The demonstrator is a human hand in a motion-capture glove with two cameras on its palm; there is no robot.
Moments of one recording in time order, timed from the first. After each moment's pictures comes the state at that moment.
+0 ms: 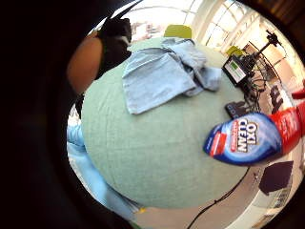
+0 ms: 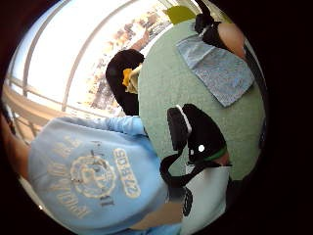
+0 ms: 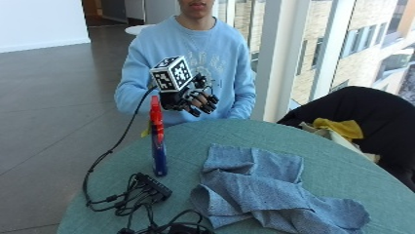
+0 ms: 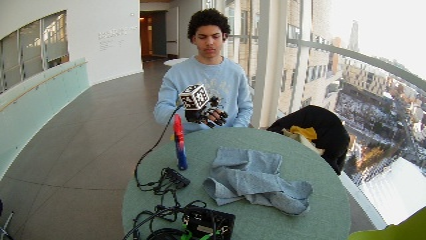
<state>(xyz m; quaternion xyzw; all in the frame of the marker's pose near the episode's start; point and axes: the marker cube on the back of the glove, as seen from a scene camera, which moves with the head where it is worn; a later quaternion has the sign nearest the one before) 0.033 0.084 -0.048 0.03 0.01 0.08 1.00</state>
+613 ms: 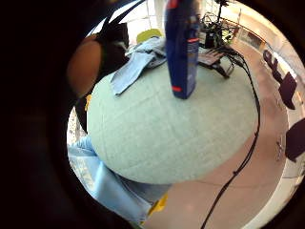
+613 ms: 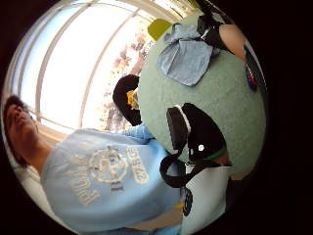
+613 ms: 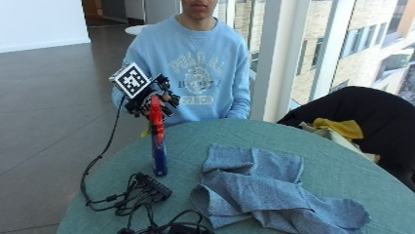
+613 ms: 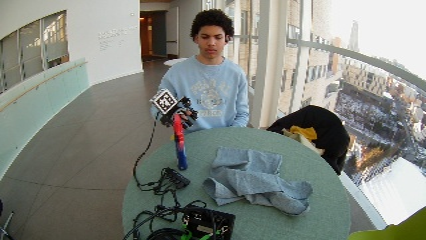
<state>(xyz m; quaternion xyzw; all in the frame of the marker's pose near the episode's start) 0.077 0.192 -0.071 0.11 -0.05 0.23 0.97</state>
